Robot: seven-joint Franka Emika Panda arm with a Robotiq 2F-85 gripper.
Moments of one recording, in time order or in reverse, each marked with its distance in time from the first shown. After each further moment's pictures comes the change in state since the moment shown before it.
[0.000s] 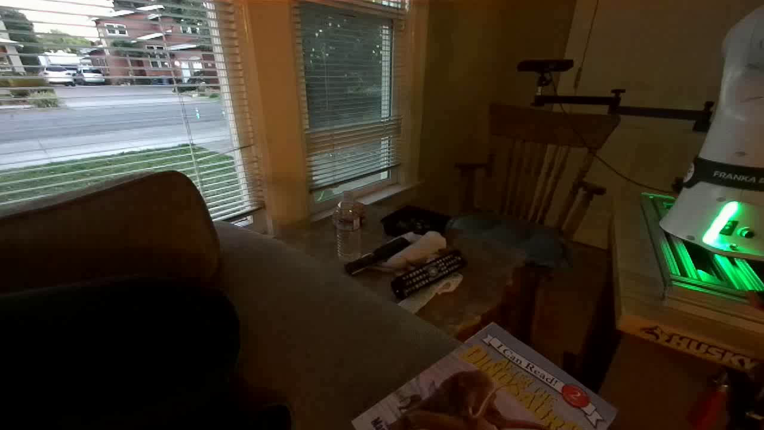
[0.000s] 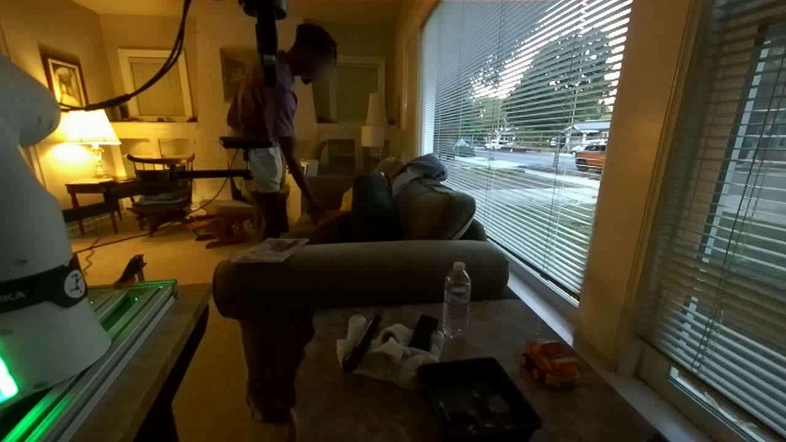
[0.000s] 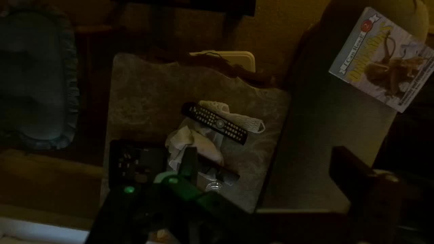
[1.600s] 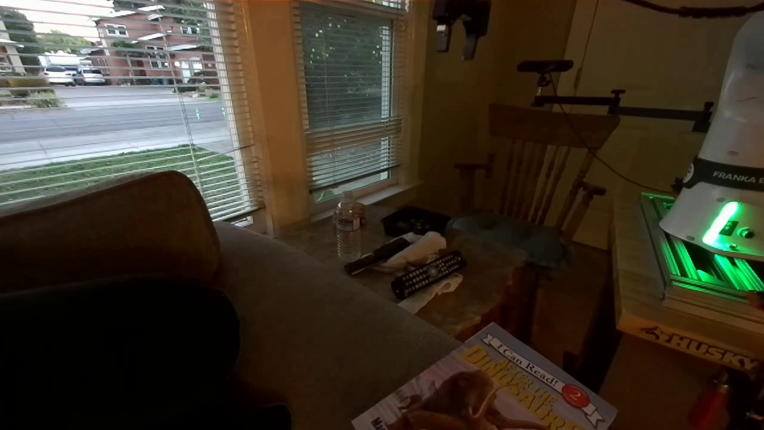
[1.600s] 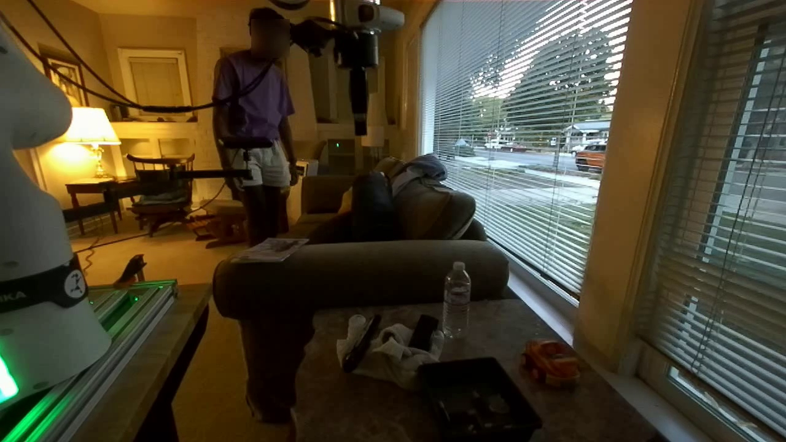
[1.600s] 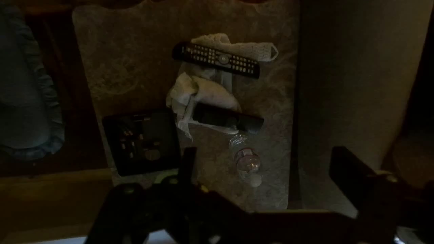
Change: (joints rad) arm -0.146 0.417 -0.034 0.095 -0.047 0.397 0.128
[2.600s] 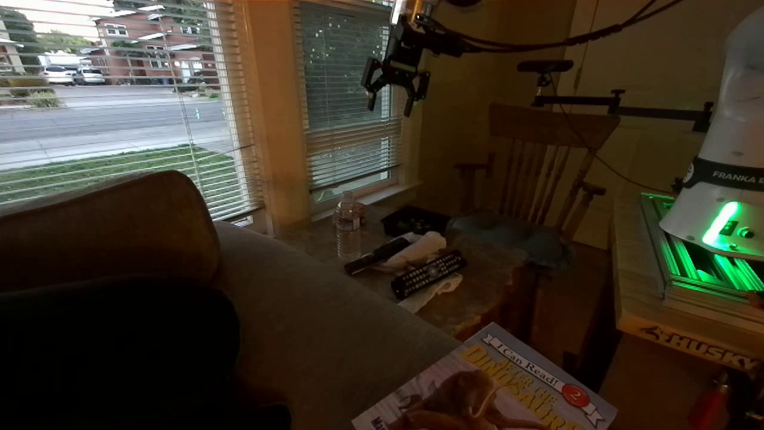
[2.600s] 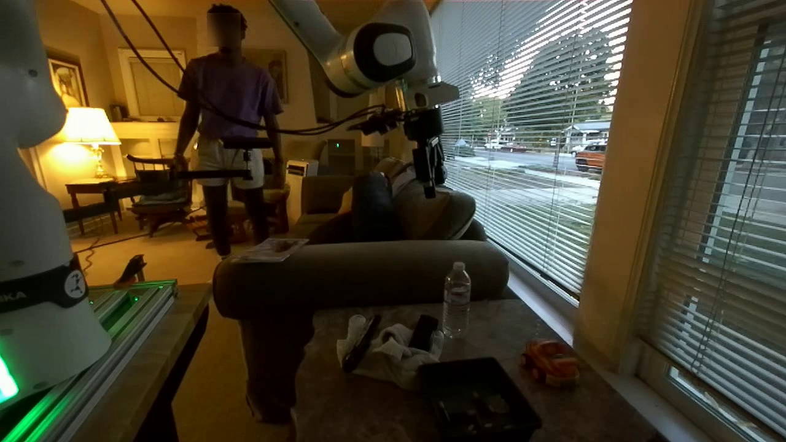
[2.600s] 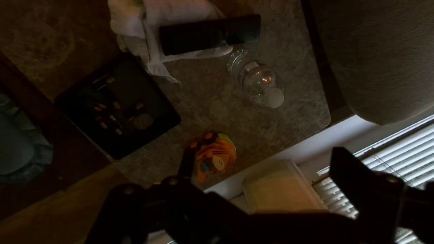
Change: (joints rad) arm 0.093 0.451 -0.139 0.171 -0.236 0.443 0.508
